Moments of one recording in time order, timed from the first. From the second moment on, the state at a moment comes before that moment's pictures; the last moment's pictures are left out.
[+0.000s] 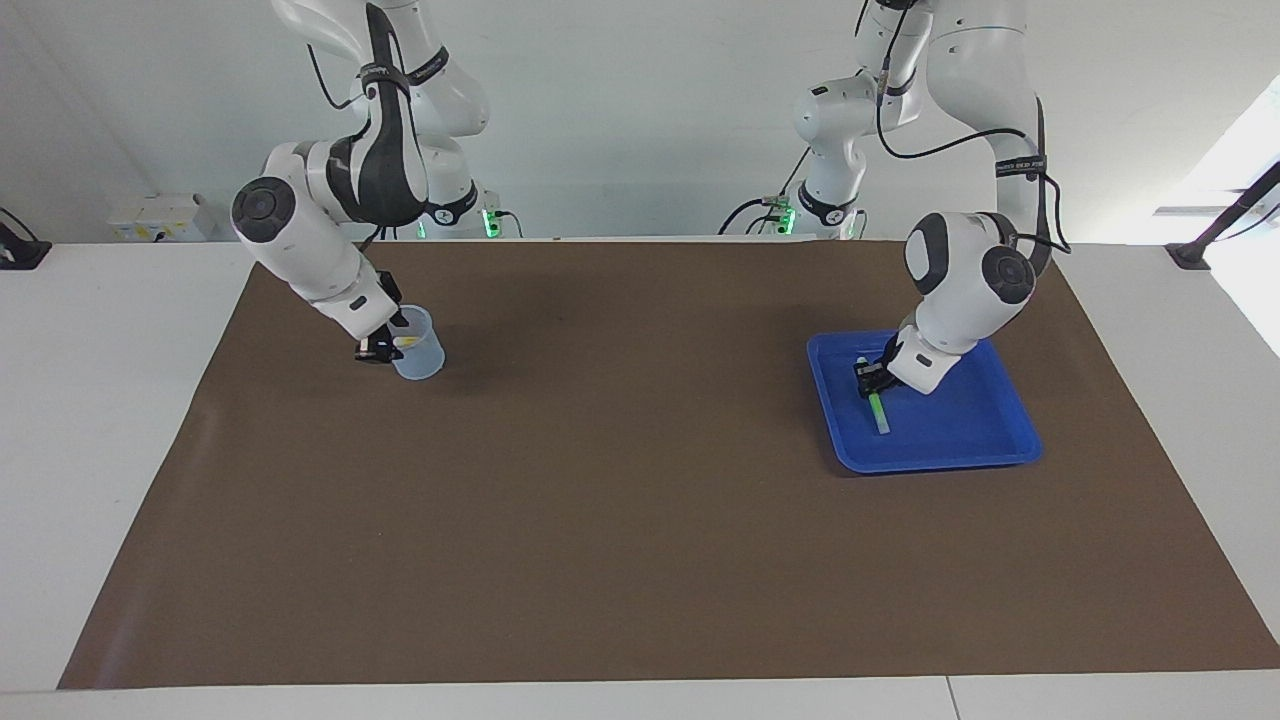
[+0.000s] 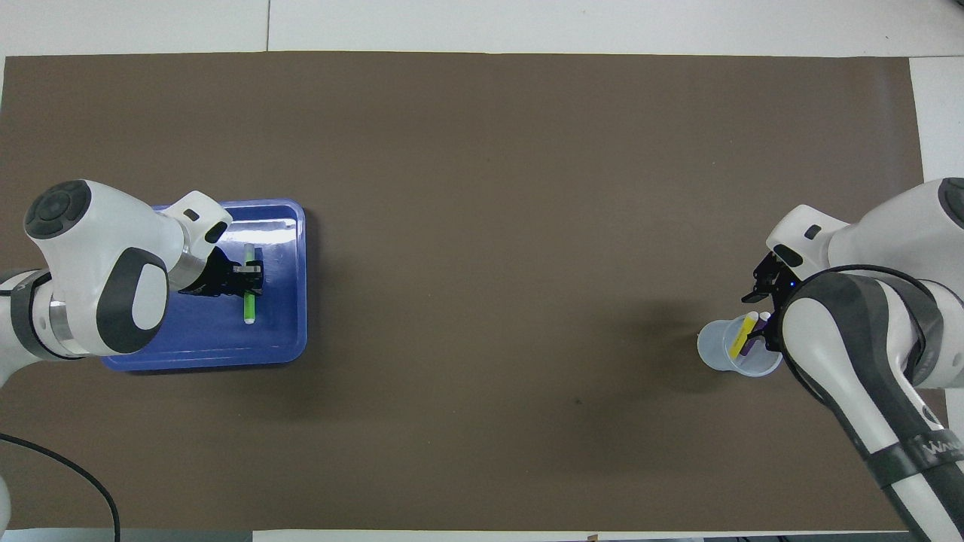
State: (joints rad) left arm 0.20 0.17 -0.31 -2.16 -0.10 2.19 -0.12; right arm -0.15 -0.03 0.14 -2.18 0.08 1.92 -1.57
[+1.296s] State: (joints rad) left arm 0.20 0.17 -0.32 -2.19 -0.10 2.21 -0.16; right arm -0.15 -0.05 0.14 -2.18 0.08 1.91 -1.54
